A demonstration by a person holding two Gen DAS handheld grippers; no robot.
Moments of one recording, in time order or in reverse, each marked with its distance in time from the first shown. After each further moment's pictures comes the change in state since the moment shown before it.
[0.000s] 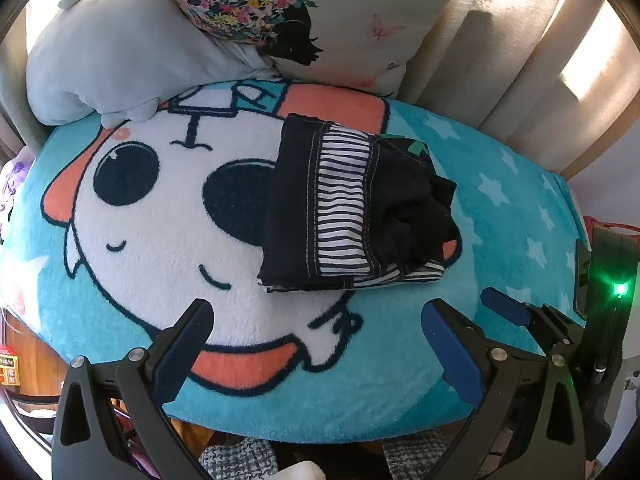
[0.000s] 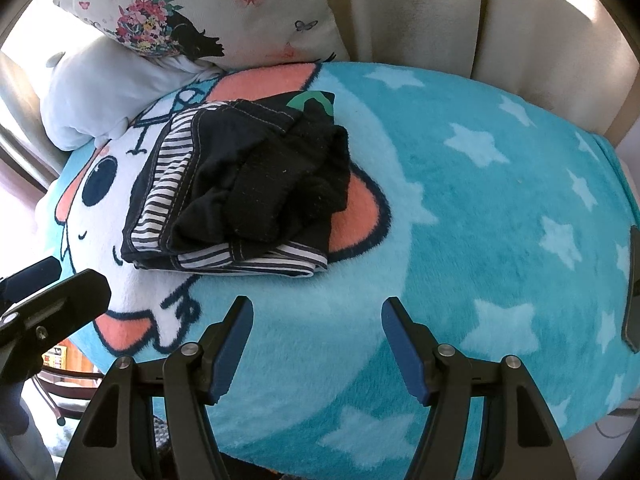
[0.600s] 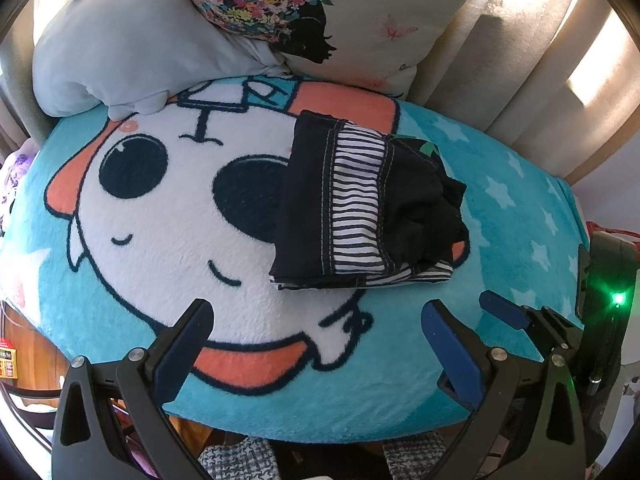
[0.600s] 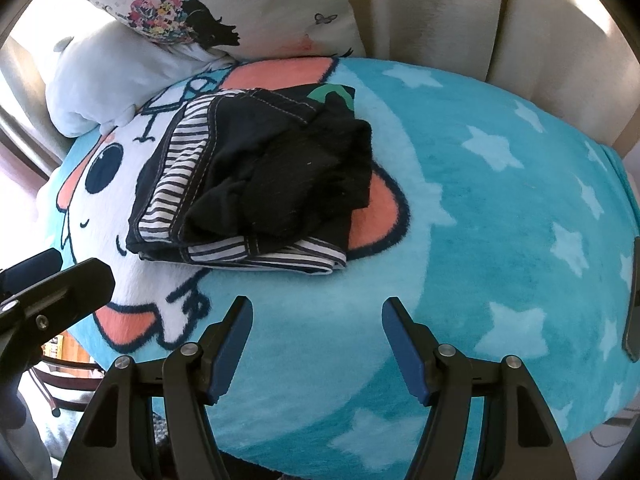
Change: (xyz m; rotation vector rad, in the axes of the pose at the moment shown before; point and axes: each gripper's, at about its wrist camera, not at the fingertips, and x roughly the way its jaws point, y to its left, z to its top) left arm 0.001 0.012 -0.003 -0.017 -0.002 0.006; right arm 0.005 0.012 -0.001 -0.035 0.011 -0.003
